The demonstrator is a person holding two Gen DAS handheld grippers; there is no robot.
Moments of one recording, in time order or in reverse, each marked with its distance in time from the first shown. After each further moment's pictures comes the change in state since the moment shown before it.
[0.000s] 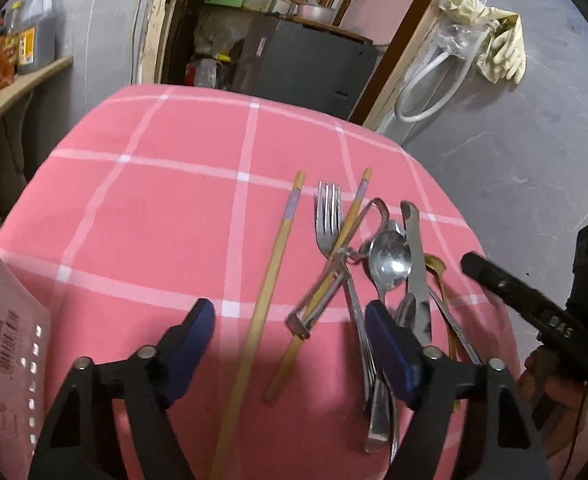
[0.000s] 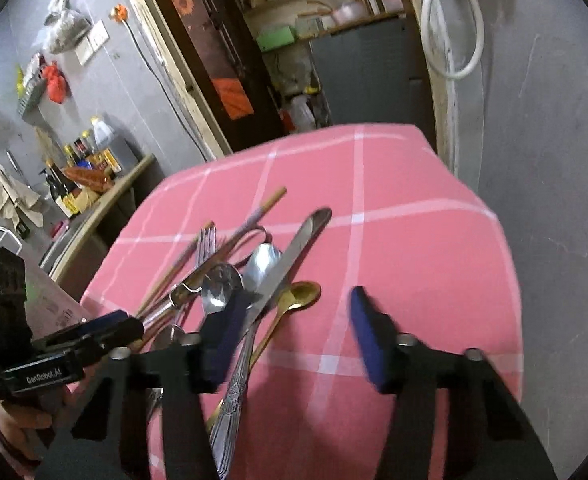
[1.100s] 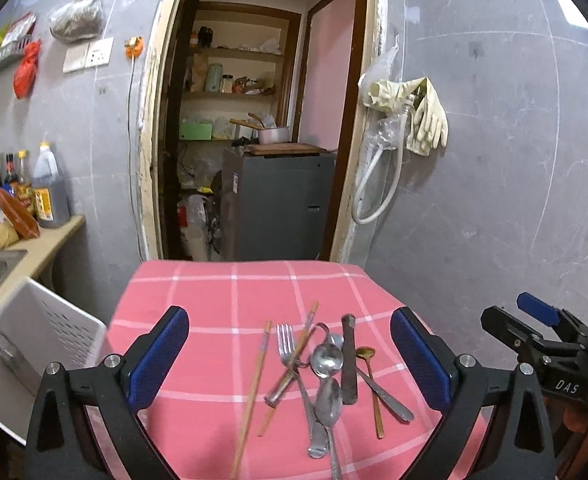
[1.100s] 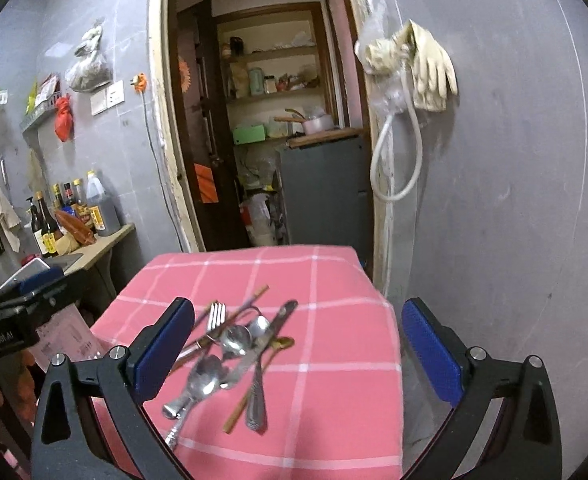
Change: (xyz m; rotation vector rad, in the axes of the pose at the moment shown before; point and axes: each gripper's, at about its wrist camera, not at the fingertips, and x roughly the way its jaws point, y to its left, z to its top) left arm -0.145 -0.063 0.011 0.228 -0.420 0.034; right arm -0.178 0.047 -0.001 -0.082 -0.376 -0.231
